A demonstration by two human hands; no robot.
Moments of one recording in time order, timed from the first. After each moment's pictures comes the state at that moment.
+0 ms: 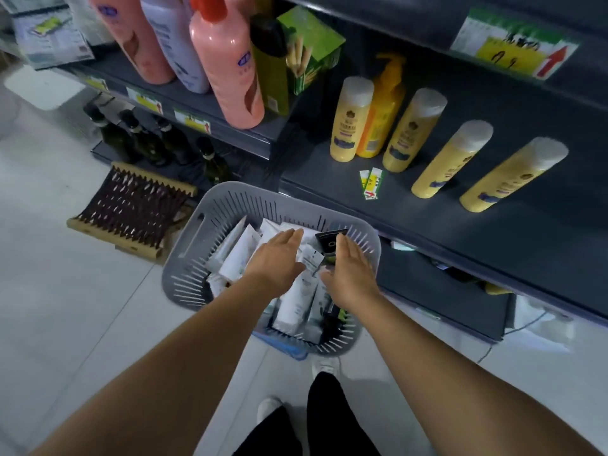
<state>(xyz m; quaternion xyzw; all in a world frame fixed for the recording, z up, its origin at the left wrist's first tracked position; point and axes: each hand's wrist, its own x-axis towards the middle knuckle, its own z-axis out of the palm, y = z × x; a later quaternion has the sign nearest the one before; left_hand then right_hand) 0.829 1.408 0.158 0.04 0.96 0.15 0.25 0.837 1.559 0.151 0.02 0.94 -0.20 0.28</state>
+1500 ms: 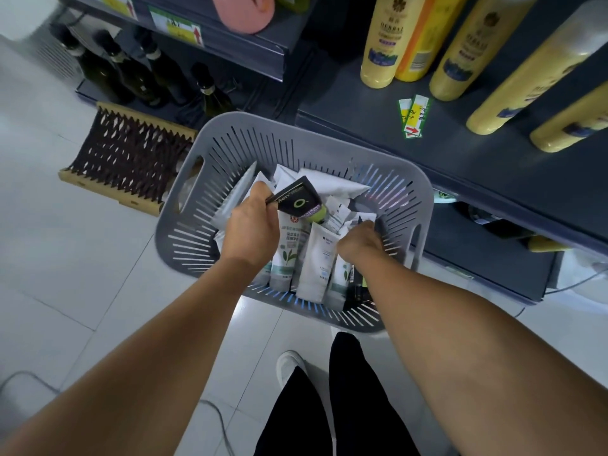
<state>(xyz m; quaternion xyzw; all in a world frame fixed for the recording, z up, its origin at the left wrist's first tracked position) 0.848 1.366 0.121 -0.15 0.93 0.31 0.07 0.817 1.526 0.037 0.28 0.85 -0.23 0.39</state>
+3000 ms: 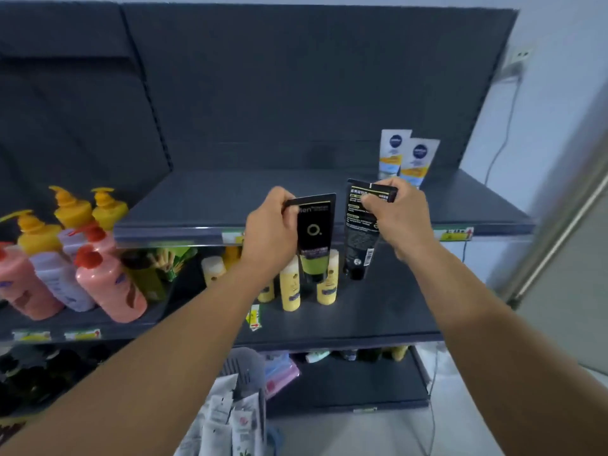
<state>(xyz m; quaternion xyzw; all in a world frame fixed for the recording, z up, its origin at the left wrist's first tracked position) 0.836 1.620 0.483 0.23 0.85 0.45 -0.17 0.890 1.797 0.499 0.17 0.77 -0.53 -0.31</state>
